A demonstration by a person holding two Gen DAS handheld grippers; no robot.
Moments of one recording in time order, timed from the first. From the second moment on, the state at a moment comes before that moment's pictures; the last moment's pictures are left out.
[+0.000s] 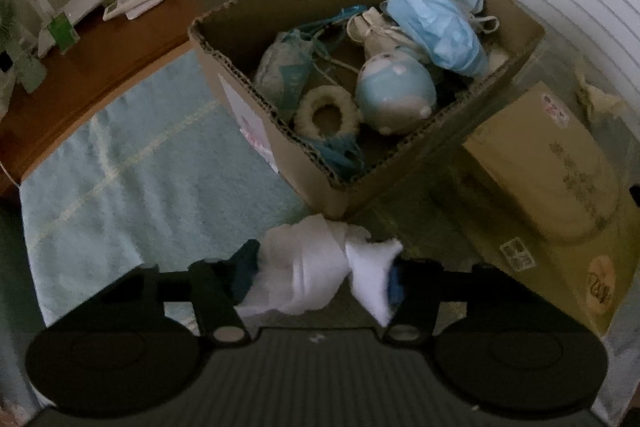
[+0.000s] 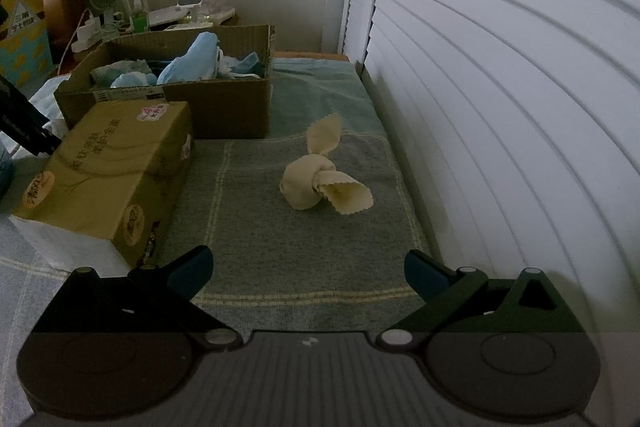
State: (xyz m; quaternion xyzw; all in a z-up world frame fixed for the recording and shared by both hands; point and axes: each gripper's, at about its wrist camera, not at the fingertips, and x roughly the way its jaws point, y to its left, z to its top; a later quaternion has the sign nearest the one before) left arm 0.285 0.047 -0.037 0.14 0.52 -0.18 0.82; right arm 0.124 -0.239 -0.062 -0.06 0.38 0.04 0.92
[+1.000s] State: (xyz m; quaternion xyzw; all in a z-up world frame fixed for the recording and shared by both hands) left arm 0.255 0.038 -0.011 0.14 0.51 -0.19 0.83; right arm 0.165 -0.244 -0.096 -0.04 0.36 0.04 0.93
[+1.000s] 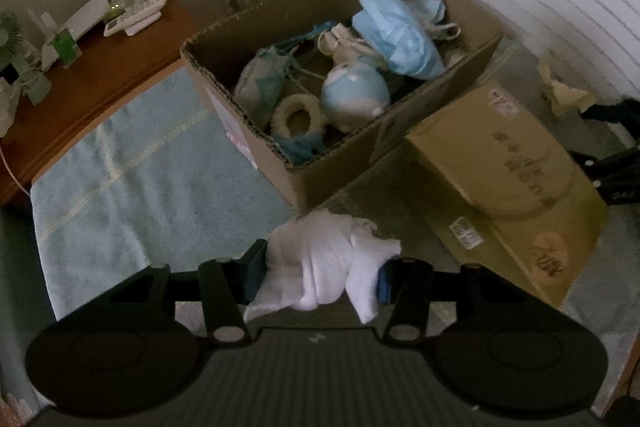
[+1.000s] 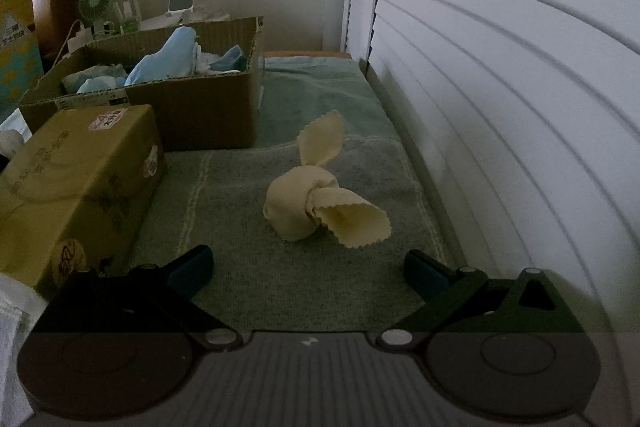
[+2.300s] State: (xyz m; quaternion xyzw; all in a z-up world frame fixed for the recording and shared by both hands) left arm 0.116 0.007 -0.001 0.00 0.40 -0.10 0.91; right arm 0.178 -0.235 -0.084 -0.06 0.32 0.03 0.94
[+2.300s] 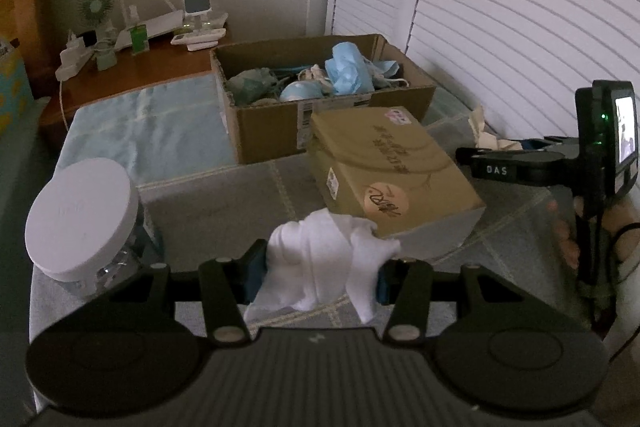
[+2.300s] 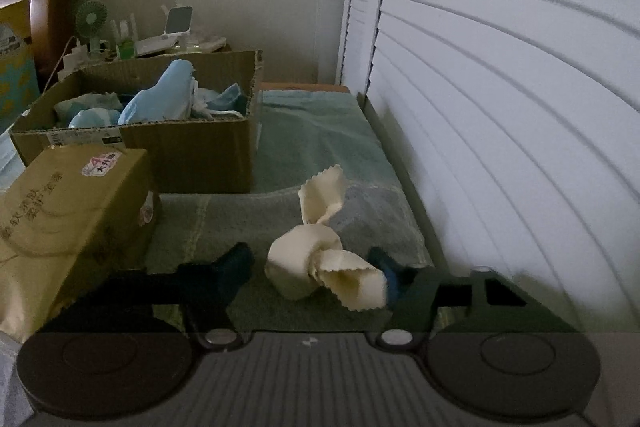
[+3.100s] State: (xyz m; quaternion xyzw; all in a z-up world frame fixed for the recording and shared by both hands) left arm 0.105 0.016 0.003 0.01 0.38 -0.10 0.92; right arm 0.147 -0.221 -0.054 -0.08 0.32 0.03 0.94
